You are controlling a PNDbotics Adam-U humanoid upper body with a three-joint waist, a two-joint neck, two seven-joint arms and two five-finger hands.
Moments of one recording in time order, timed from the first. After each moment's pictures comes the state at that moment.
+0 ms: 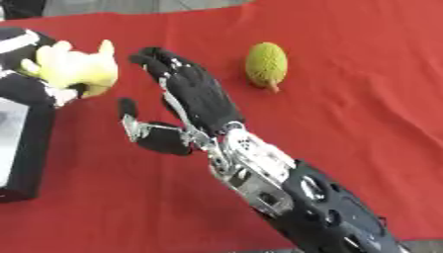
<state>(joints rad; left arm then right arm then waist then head) -0.80 0.70 -0.38 -1.69 -0.20 0.58 -0.38 -0.70 -0.31 0.63 -1.82 0.75 0.31 -0.11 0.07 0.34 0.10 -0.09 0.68</state>
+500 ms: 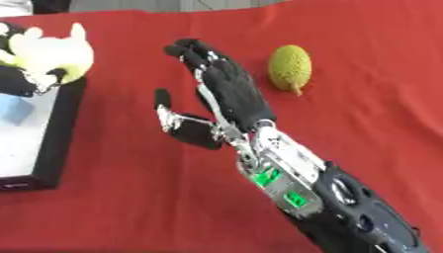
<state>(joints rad) -0.69 0.77 -0.26 -1.70 -0.15 0.60 -0.27 -0.69 -0.35 0.59 -1.83 0.72 0.33 -0.15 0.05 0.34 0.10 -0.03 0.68</state>
